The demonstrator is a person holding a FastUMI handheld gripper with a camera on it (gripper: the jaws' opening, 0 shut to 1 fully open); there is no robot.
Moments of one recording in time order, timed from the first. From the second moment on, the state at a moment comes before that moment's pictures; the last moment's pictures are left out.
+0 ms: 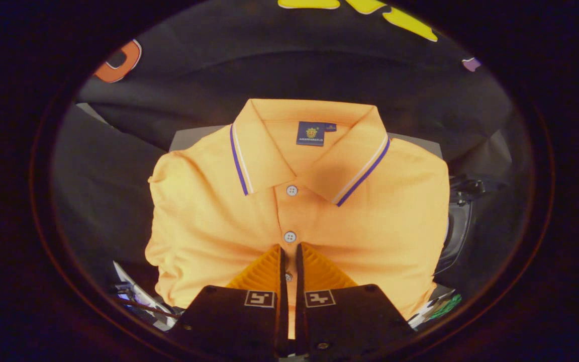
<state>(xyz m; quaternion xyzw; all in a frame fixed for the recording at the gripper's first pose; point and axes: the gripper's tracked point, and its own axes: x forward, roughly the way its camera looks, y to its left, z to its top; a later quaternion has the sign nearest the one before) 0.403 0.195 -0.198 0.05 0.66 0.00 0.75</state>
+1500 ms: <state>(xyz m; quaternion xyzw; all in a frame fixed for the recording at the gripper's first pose) 0.344 0.107 -0.010 0.14 0.50 -0.04 0.86</state>
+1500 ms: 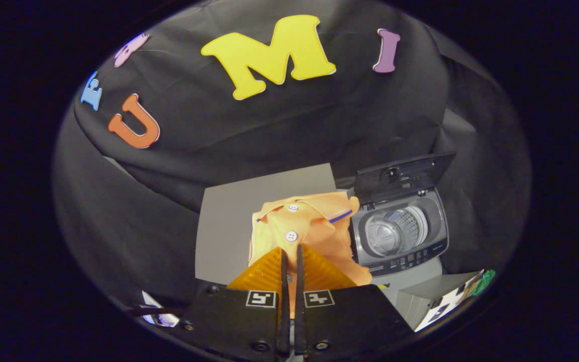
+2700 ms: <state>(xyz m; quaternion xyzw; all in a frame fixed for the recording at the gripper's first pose) 0.343 -0.114 0.016 0.13 0.45 -0.03 0.88</state>
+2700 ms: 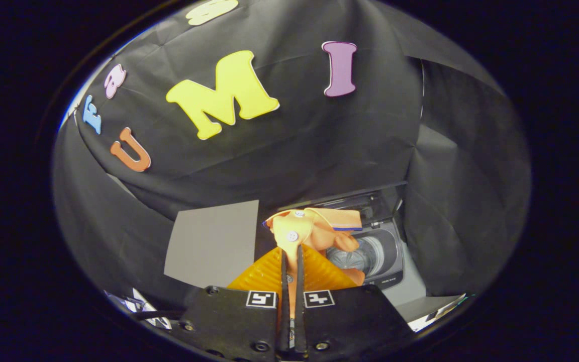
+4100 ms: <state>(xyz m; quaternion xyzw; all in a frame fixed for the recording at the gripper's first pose) 0.375 -0.211 -0.211 0.11 0.54 -0.05 0.83</state>
